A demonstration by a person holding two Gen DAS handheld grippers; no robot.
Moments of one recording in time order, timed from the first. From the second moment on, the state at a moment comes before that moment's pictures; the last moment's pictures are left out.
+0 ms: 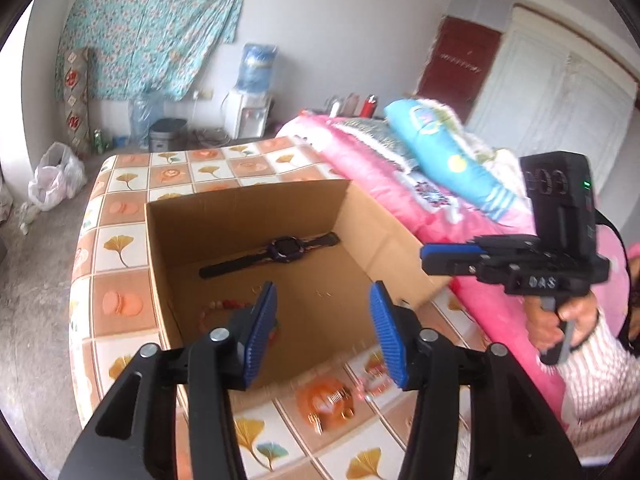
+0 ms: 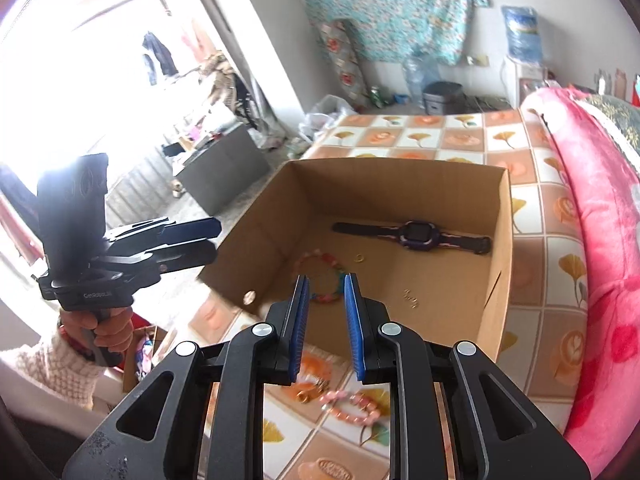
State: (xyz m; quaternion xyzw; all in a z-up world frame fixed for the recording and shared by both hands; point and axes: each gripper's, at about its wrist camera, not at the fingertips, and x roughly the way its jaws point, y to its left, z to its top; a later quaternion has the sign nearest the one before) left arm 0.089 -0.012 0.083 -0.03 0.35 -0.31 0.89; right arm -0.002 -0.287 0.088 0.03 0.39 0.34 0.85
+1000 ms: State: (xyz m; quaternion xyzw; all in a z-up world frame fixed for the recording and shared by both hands) left arm 0.034 -0.073 -0.073 0.13 0.40 -0.21 0.88; right arm -0.069 -0.256 -0.031 0.05 0.49 0.28 0.83
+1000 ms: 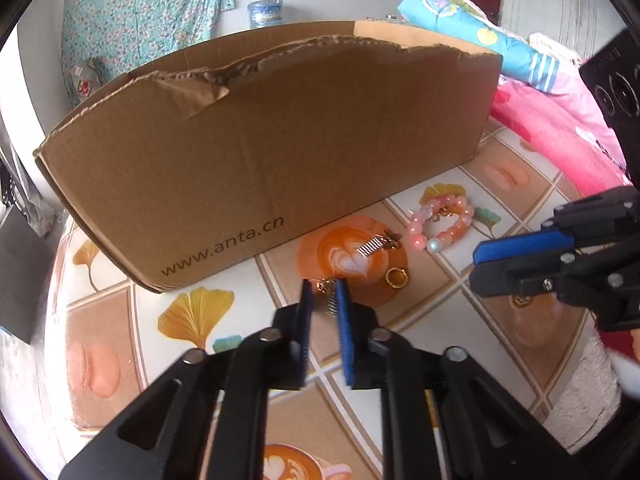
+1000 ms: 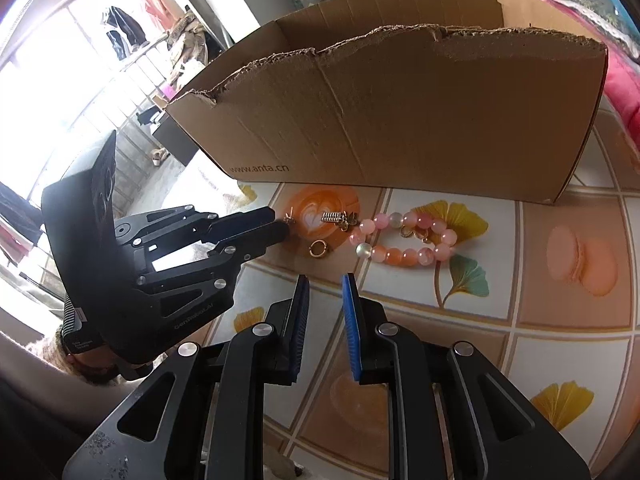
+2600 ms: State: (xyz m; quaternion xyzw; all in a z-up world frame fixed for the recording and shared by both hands) left arm 0.002 -0.038 -0.073 0.07 0.40 -0.21 0.89; right arm -0.063 -0.186 -0.040 -0.10 0.43 0.24 0.86
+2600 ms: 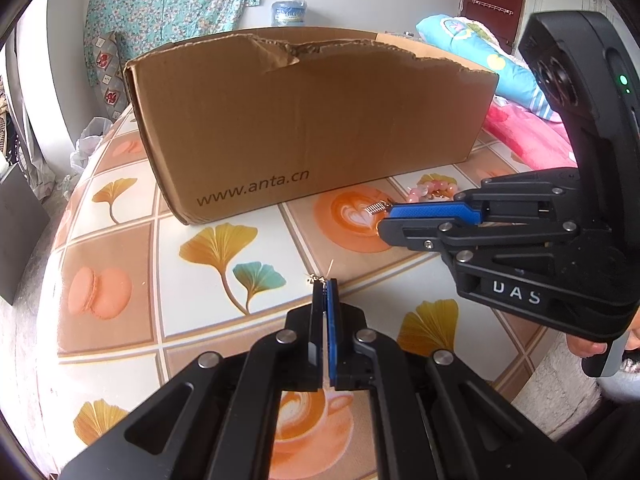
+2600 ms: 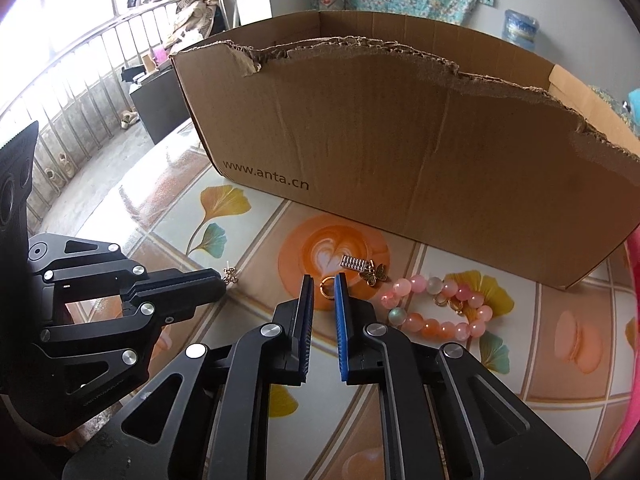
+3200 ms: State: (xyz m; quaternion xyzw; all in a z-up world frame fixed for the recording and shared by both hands) left arm 0.002 -0.038 -0.073 0.07 0.40 -0.21 0.89; right arm -0.052 -0.166 -0.047 -0.11 0.43 0.23 0.87
